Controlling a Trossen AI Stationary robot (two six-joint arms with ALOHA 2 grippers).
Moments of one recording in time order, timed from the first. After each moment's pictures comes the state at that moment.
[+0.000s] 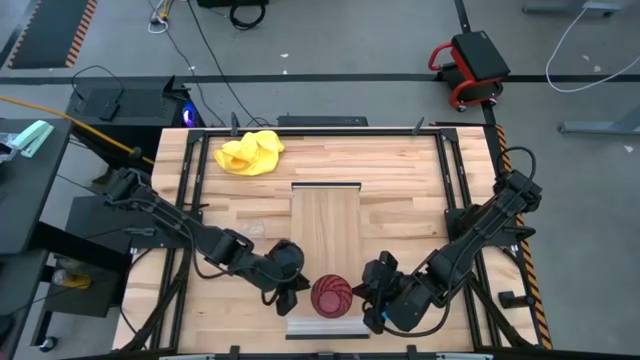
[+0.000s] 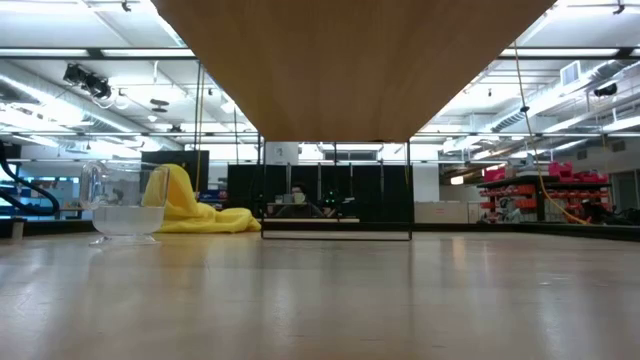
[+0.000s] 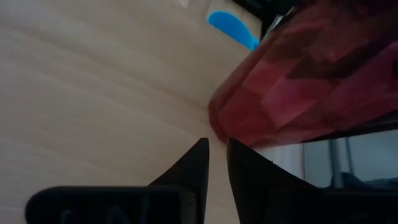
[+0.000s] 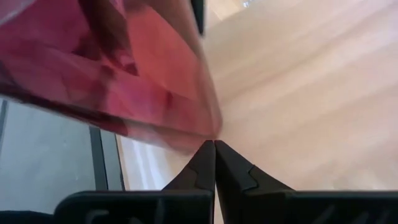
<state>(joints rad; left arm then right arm) -0.52 1.55 1.20 -0.30 -0.26 -0.86 0.72 1.67 1.46 -0.71 0.54 1.05</state>
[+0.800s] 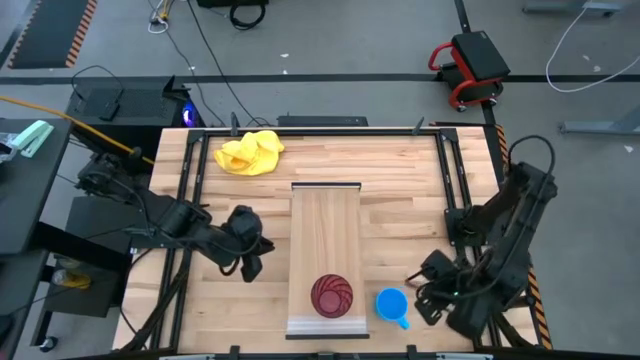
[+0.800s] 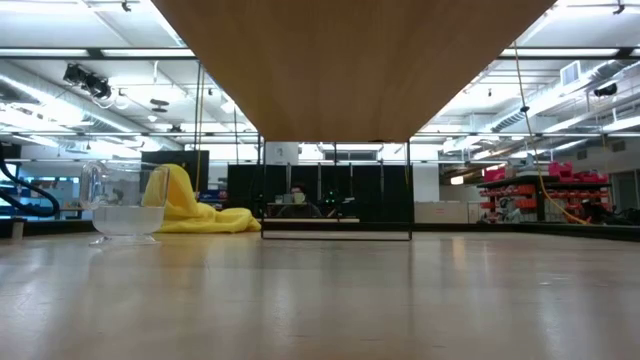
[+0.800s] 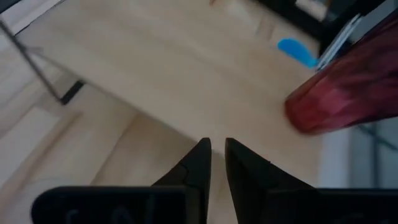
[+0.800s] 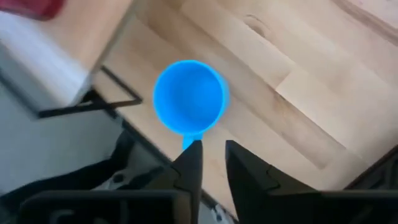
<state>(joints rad) -0.53 1.24 1.20 -0.78 -0.45 -0.91 0.96 1.56 1.55 -1.38 0.27 1.87</state>
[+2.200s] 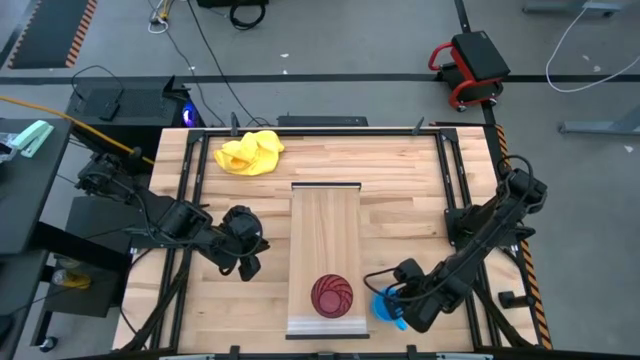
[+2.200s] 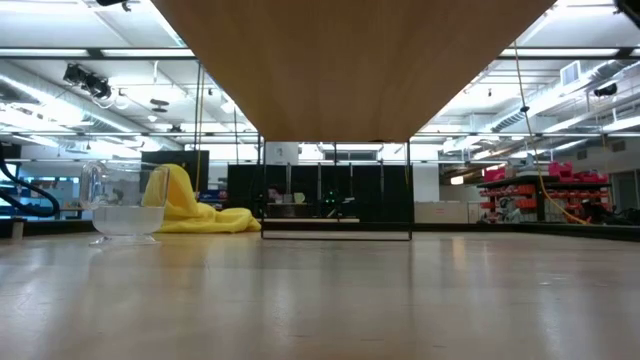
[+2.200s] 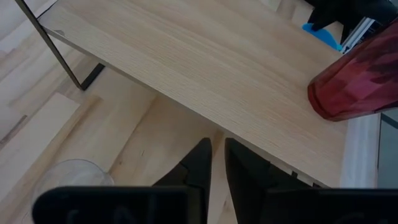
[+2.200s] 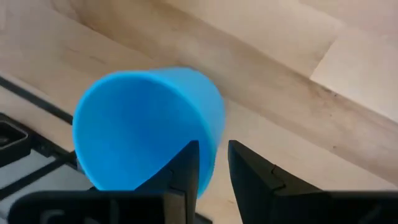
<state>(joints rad) -0.54 1.24 1.20 -0.85 -0.45 -0.93 0.82 1.63 1.16 -0.90 0.15 1.97</state>
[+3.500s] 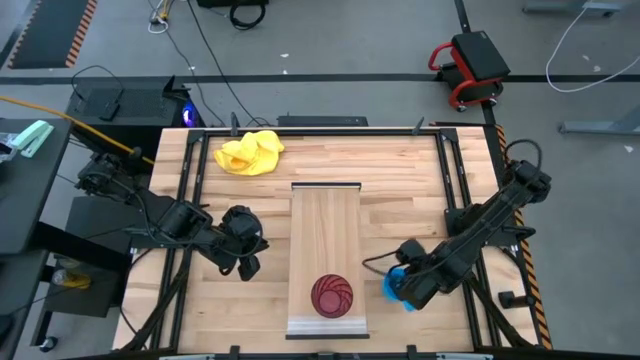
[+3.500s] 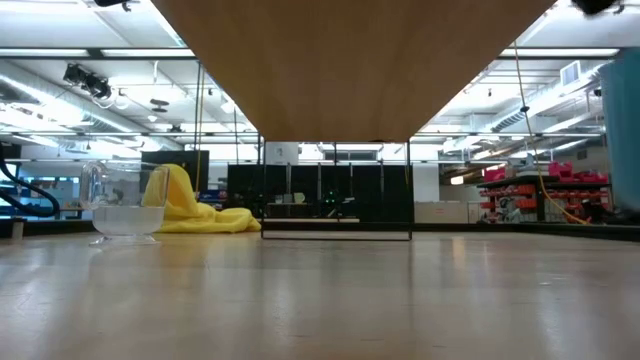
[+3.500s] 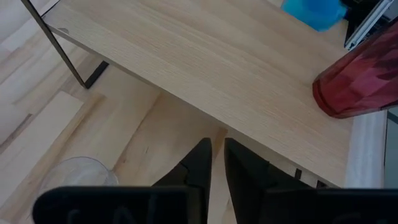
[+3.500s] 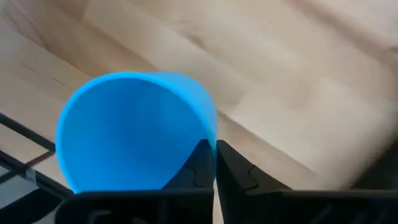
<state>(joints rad) -0.54 1.24 1.20 -0.87 -0.45 -0.93 0.73 1.53 1.22 -1.21 0.11 1.76</state>
